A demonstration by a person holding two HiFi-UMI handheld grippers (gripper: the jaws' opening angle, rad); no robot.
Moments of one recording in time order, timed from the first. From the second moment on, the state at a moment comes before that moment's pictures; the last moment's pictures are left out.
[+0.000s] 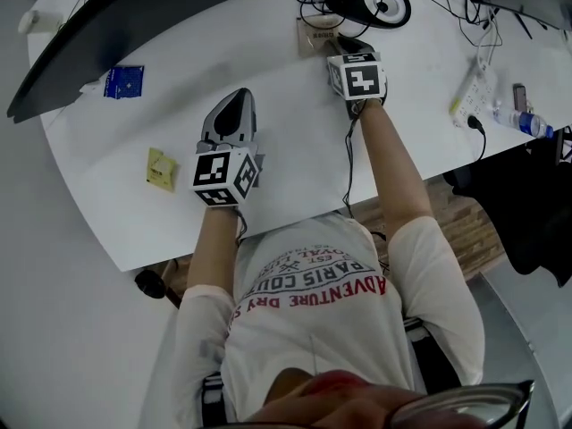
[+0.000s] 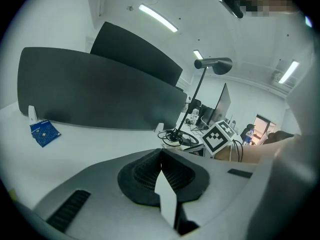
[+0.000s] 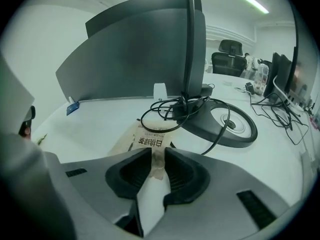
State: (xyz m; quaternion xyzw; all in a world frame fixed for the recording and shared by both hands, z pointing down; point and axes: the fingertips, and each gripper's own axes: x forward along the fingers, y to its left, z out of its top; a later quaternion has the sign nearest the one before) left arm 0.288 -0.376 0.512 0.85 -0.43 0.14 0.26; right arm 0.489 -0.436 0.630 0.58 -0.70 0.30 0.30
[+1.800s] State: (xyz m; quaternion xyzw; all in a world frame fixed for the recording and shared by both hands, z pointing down) left arm -0.239 0.201 0.549 0.39 -0.86 -0.01 0.32; right arm -0.221 0.059 0.589 -0.07 -0.91 0.19 0.36
